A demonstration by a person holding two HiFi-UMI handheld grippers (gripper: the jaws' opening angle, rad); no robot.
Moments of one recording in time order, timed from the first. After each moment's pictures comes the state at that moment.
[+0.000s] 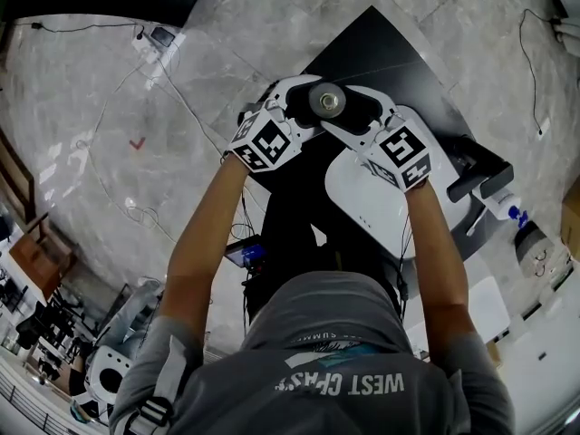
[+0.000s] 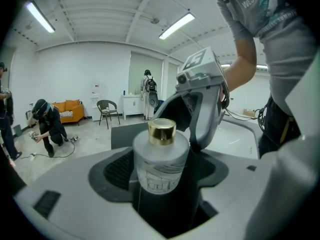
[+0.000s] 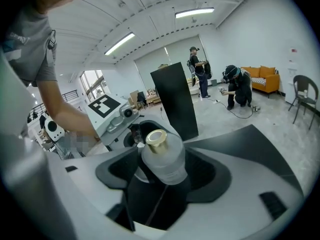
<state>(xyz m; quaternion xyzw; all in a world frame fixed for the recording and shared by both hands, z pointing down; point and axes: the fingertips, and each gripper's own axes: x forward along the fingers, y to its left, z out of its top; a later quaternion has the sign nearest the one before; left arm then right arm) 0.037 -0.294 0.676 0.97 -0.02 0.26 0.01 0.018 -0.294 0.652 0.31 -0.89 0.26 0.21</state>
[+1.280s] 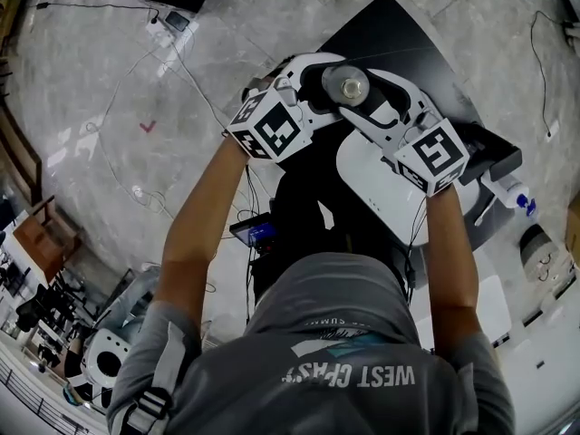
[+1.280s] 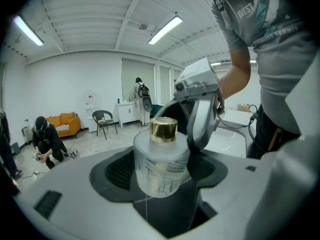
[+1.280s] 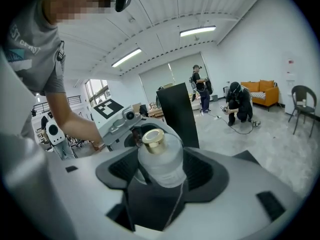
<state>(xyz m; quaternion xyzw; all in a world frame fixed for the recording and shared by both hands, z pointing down) 0.042 -0.286 0.593 0.97 0.01 0.24 -0.04 0.019 -0.288 0.571 0.32 -0.91 0.22 0.14</state>
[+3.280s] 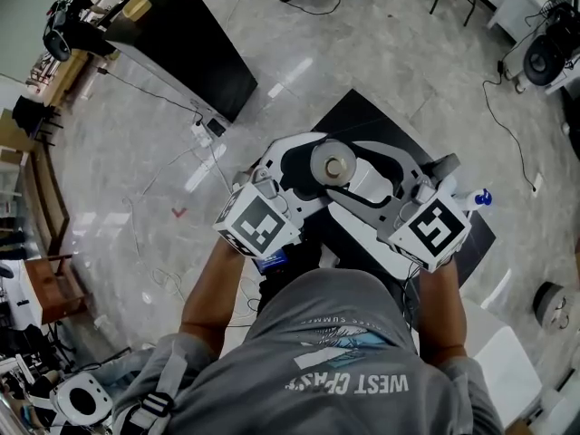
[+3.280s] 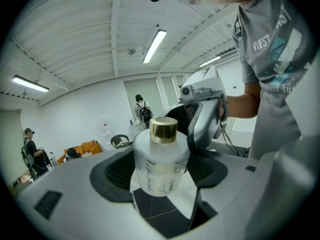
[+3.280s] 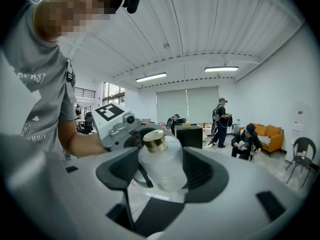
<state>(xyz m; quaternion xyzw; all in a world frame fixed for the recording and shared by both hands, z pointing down) 0.027 -0.159 0.316 0.97 -0.08 0.20 -0.15 0.005 -0.153 0.292 0.32 -0.94 0.05 0.08</state>
